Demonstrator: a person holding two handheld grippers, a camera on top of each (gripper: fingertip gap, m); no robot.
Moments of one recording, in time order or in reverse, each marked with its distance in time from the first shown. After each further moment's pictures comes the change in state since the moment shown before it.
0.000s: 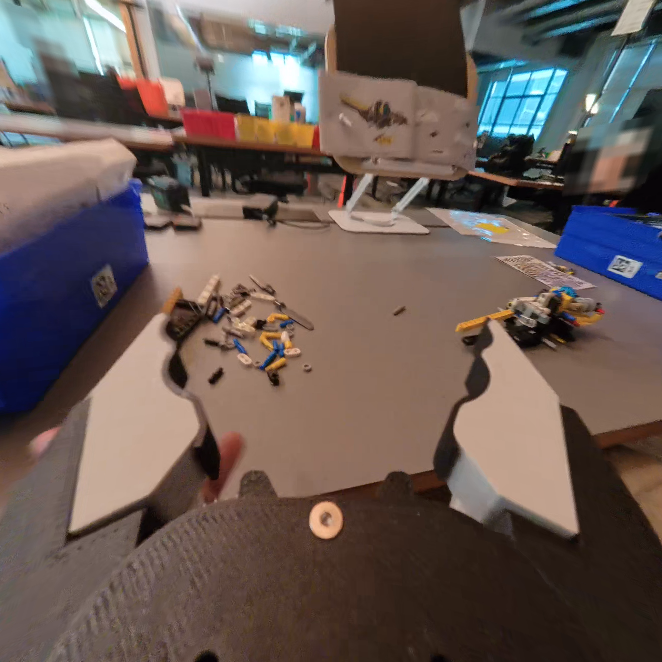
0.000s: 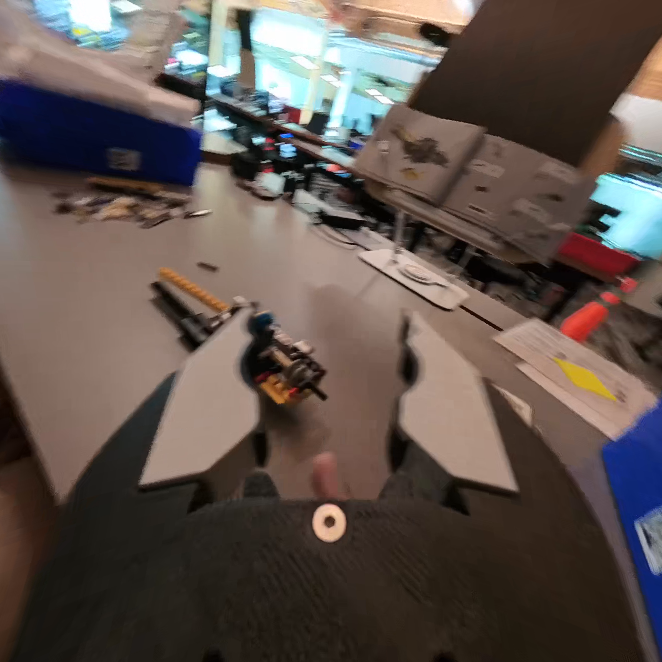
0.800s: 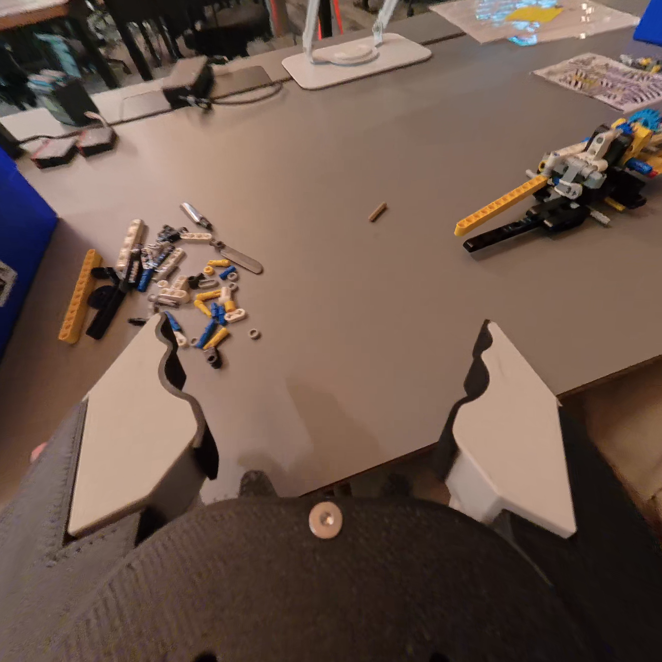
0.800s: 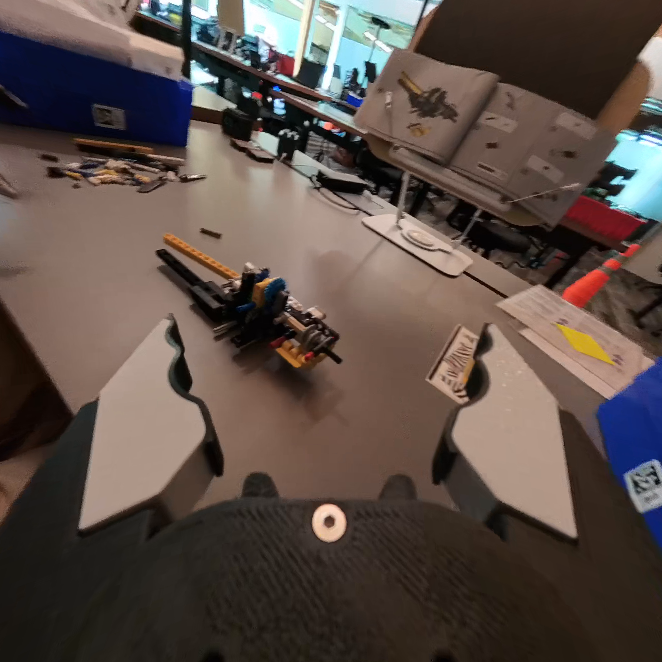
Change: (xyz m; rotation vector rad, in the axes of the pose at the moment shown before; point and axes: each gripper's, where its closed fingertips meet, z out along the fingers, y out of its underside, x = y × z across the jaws) left arm 0.042 0.061 0.040 -0.376 0.023 0.225; right arm -0.009 0.017 -0.013 -0.102 0.037 0.026
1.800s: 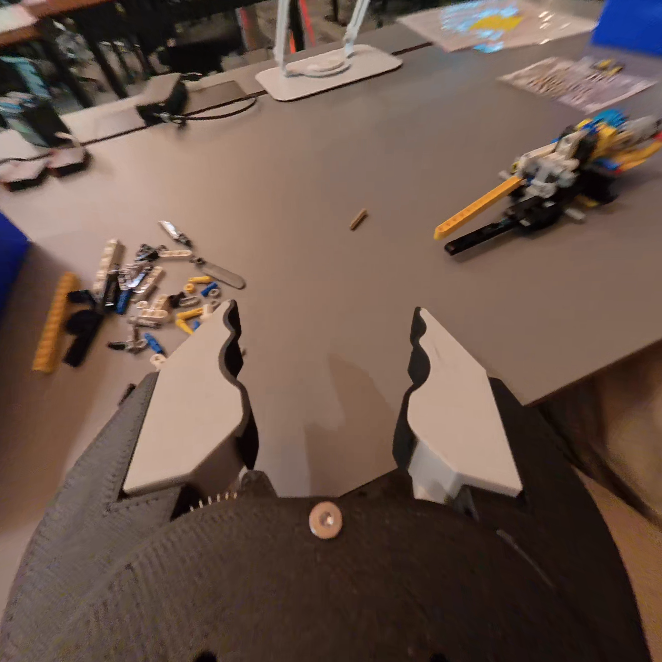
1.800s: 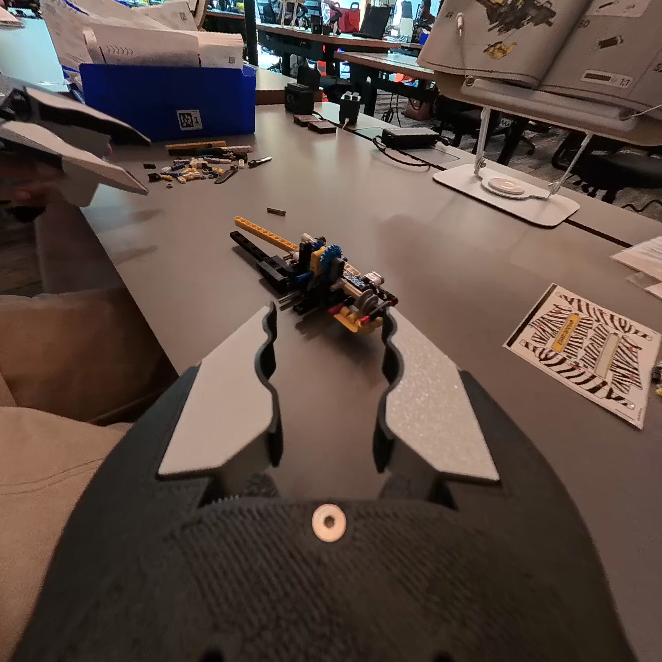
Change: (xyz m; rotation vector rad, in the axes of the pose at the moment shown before) left arm 0.010 -0.004 0.006 0.015 0.055 0.040; right arm -0.024 0.015 -0.017 -0.083 -0.197 0.184
